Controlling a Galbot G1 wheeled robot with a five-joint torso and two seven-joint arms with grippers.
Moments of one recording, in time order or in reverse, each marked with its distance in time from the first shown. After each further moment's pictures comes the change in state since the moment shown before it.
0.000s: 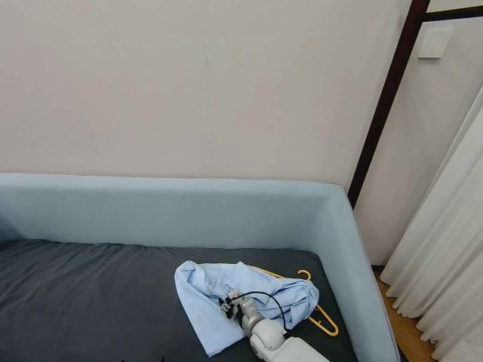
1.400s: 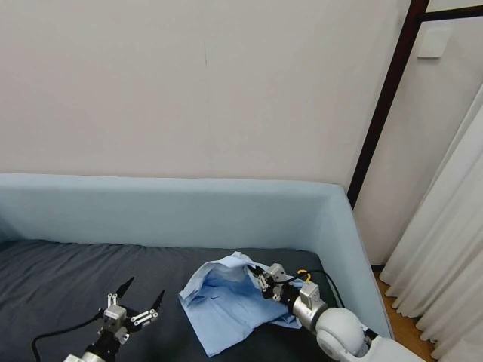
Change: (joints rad) left arm -0.444 0.595 0.112 0.165 -0.322 0.111 0.203; right arm -0.148 -0.595 0.110 0.855 0.183 -0.028 -0.035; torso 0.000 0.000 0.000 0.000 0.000
